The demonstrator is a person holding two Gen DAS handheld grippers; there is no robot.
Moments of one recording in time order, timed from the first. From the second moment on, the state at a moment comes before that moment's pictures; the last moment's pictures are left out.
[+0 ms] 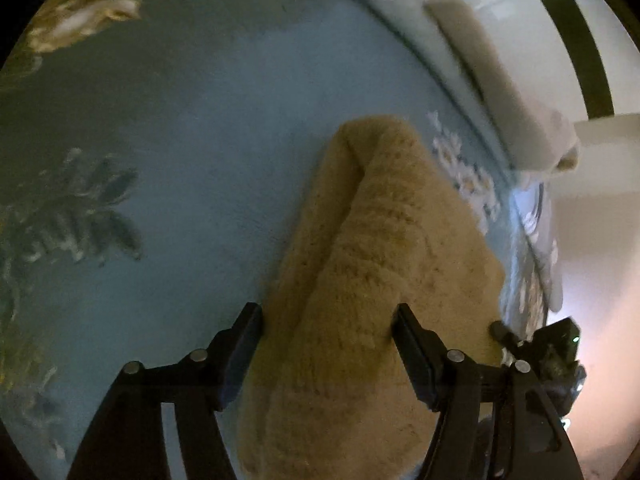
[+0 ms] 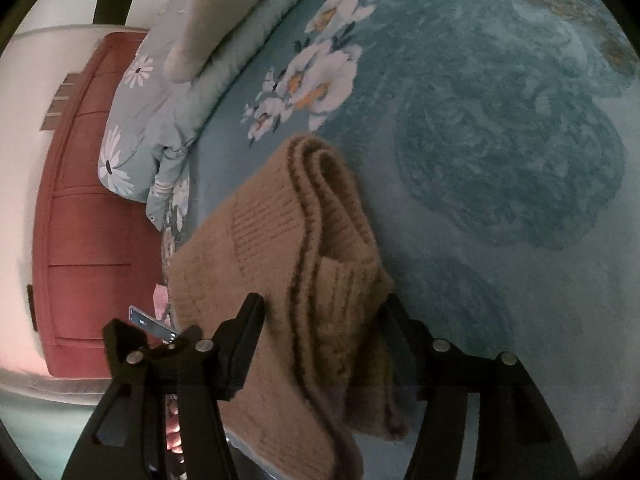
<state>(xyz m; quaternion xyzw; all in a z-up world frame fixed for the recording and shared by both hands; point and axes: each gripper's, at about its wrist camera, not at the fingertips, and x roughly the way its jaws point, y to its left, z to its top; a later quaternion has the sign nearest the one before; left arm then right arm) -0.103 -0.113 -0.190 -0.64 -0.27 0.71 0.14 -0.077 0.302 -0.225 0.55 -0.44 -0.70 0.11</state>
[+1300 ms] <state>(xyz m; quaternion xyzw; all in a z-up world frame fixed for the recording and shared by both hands) -0.006 -0.152 -0.146 -0.55 -0.37 0.73 0.17 -0.058 0.224 -0.144 0.58 -0.35 -0.72 0.14</state>
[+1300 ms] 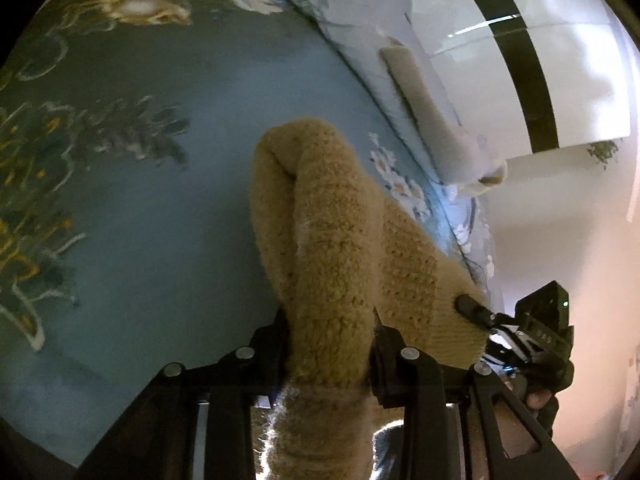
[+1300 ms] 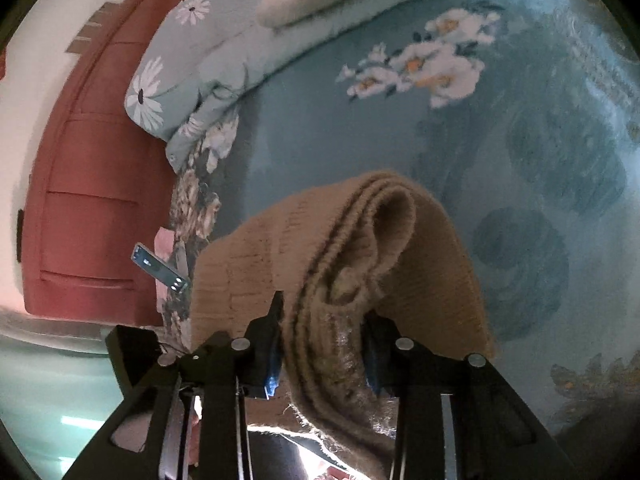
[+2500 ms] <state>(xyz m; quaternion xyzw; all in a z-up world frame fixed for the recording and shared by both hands) 0.016 -0.164 -0.145 -0.55 -0.37 0.74 0.12 -0.050 0.210 -0.176 0.61 -0.36 -0.69 0.13</state>
